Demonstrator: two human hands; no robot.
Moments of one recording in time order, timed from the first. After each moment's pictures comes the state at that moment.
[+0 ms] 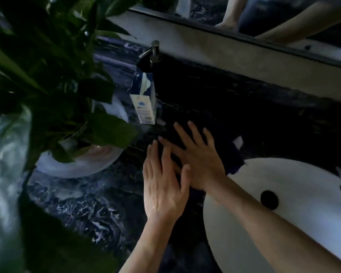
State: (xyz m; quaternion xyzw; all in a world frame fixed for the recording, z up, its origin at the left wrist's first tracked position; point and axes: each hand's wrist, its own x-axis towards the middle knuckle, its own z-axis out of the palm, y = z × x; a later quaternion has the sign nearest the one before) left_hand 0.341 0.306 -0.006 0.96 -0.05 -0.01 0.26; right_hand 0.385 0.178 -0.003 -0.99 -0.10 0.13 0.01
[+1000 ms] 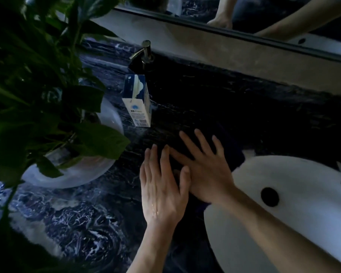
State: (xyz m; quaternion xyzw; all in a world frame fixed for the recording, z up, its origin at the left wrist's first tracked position) left_hand 0.342 0.305 -0.006 0.97 -0.06 -0.01 0.24; right_hand 0.351 0.167 -0.008 -0.99 -0.07 0.09 0.04
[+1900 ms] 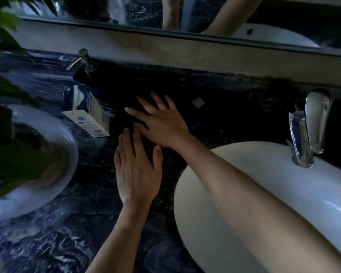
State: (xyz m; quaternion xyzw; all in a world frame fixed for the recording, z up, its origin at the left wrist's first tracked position) left_hand 0.385 0.267 -0.012 0.98 -0.11 0.01 0.15; right_hand 0.466 0.130 -0.007 -0.99 -0.06 0.07 0.08
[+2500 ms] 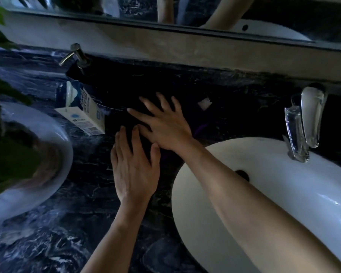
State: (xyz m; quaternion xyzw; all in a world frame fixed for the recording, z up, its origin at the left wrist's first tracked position) left_hand 0.386 0.267 -0.013 0.98 -0.12 0.01 0.16; right_hand 0.441 0.125 -0.007 -1.00 -0.03 0.05 0.06
